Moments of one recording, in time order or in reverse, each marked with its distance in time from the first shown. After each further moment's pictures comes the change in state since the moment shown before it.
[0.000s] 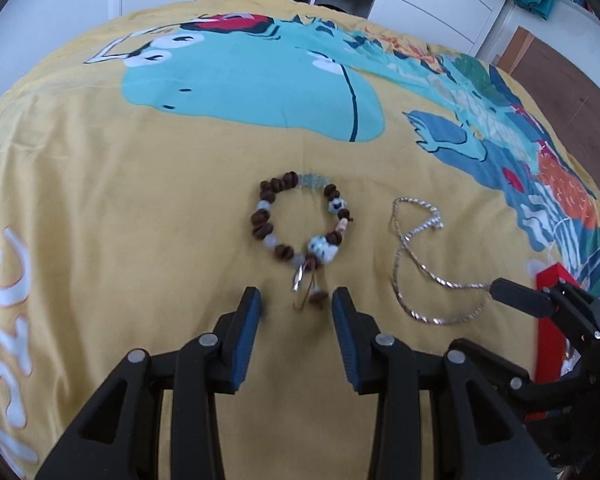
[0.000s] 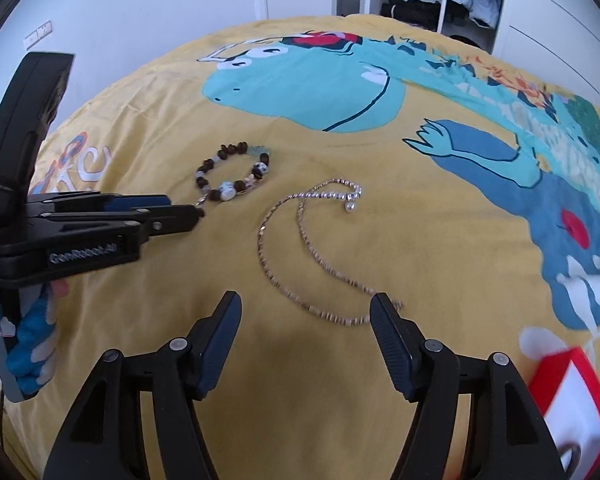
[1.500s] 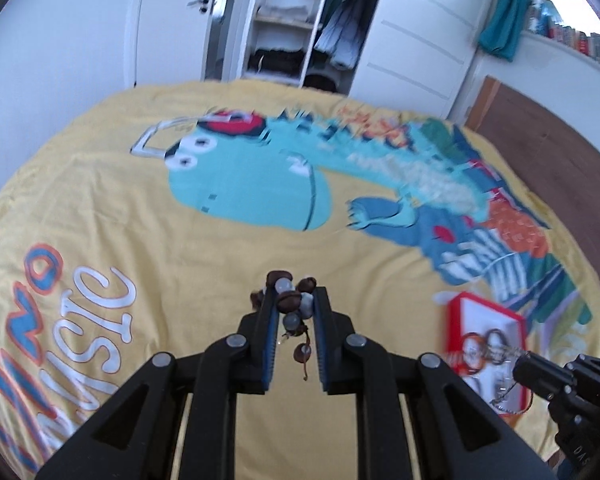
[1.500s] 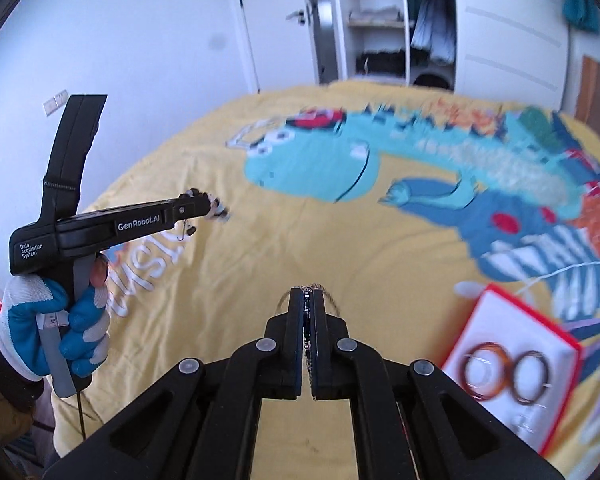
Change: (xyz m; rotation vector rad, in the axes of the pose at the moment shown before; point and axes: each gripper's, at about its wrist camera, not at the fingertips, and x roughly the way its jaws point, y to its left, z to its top) left arm -0.204 -0.041 -0.013 0.019 -0.247 -0.002; right arm -0.225 0.035 -0.049 0.145 -0.246 0.002
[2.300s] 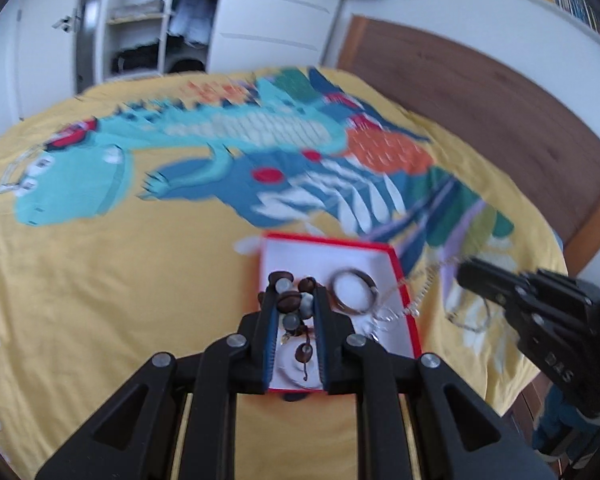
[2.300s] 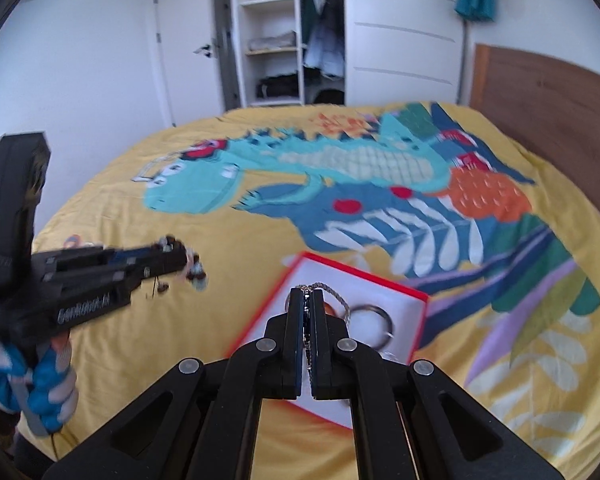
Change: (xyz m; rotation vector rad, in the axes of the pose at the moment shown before) left arm 0.029 -0.234 -0.074 0.267 0.128 -0.293; right arm -0.077 -0.161 -0.065 0.158 -0.038 -0.258
